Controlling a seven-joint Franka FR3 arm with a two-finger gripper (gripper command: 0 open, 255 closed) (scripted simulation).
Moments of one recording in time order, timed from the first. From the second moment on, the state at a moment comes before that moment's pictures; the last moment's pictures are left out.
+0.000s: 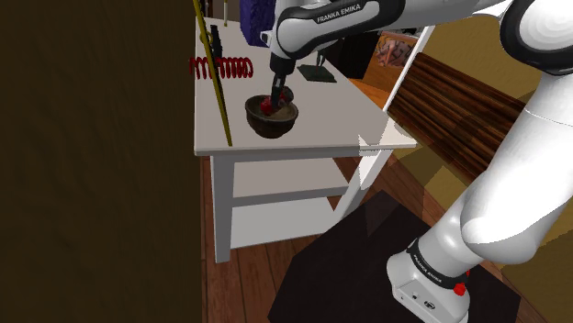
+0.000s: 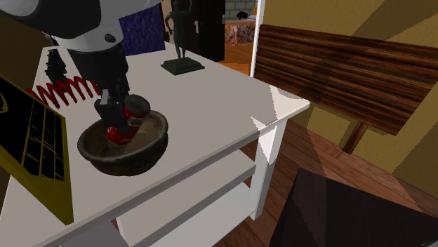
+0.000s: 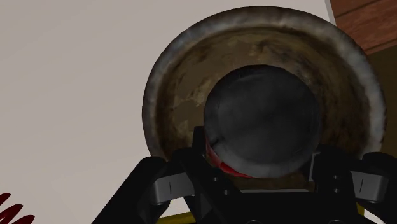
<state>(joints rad) 0.11 0.19 0.03 -1.87 -0.14 2.17 -0.56</state>
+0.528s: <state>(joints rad) 0.12 0.18 0.03 -1.85 -0.14 2.14 -0.56</state>
